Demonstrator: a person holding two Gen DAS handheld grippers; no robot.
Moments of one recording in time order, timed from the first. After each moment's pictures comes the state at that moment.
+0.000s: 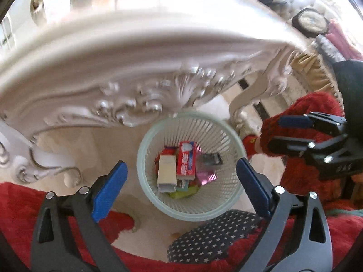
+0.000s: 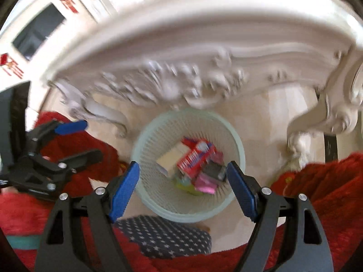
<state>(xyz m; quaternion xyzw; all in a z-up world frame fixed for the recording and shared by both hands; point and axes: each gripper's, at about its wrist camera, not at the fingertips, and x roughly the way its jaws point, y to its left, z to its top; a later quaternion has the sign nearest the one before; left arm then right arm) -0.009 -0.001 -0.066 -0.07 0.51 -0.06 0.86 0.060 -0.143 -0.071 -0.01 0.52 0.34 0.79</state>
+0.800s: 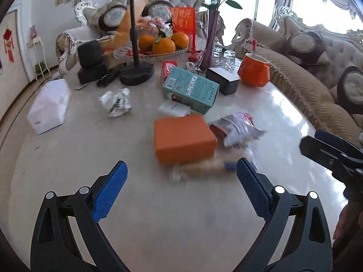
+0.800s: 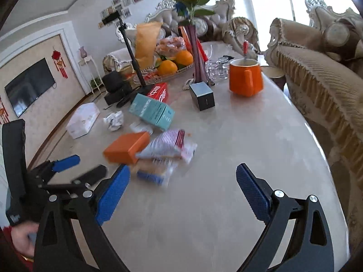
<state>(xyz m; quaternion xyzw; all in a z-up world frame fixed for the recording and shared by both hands) 0.342 0.063 0.064 -0.04 0.38 0.07 0.92 0.392 -0.090 0.051 0.04 0.36 0.27 0.89</state>
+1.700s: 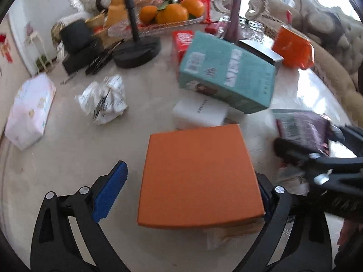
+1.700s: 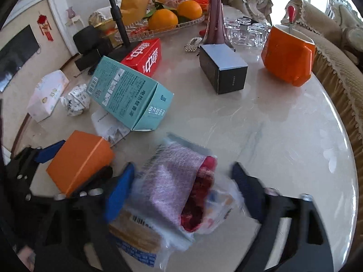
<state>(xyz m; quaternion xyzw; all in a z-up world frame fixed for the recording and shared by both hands) 0.418 0.102 0.009 -0.04 0.46 0.10 0.88 0.466 -0.020 0.008 -0.03 0.46 0.25 0.85</state>
